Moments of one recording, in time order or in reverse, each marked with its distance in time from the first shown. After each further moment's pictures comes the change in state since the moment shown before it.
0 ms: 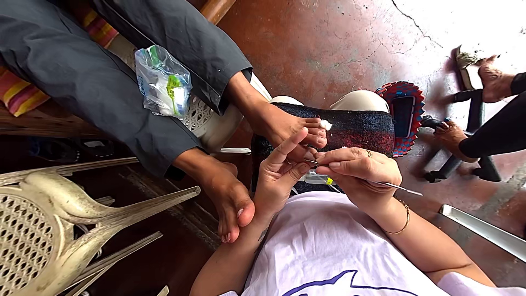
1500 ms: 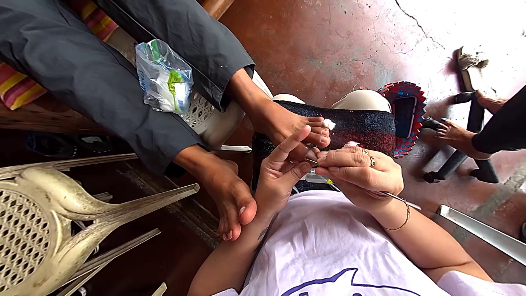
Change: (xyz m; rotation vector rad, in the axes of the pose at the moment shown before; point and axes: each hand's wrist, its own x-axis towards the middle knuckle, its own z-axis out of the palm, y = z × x) left_hand -0.001 0.003 0.002 -0.063 0.013 -0.024; right_hand 0.003 0.003 -0.002 -0.173 -0.079 -0.177
